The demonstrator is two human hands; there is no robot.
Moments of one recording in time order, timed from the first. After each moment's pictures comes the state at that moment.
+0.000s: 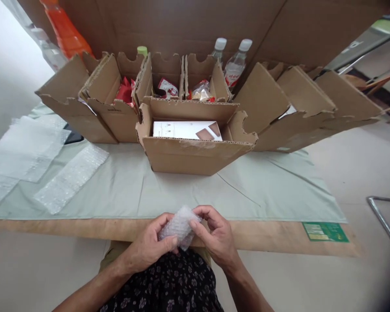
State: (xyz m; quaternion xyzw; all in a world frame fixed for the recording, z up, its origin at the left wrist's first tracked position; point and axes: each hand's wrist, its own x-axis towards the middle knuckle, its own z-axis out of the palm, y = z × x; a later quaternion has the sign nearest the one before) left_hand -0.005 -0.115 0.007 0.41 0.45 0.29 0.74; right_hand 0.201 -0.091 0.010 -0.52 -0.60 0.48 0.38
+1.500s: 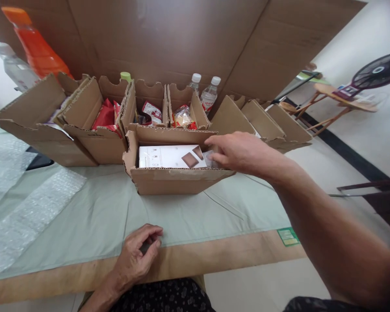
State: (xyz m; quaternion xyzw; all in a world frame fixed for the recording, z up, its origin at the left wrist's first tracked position) left_hand -0.017 -0.076 -0.026 0.67 0.47 0.44 0.38; right_hand 0.235 0.116 0.175 -0.57 -0.82 0.00 -0.02
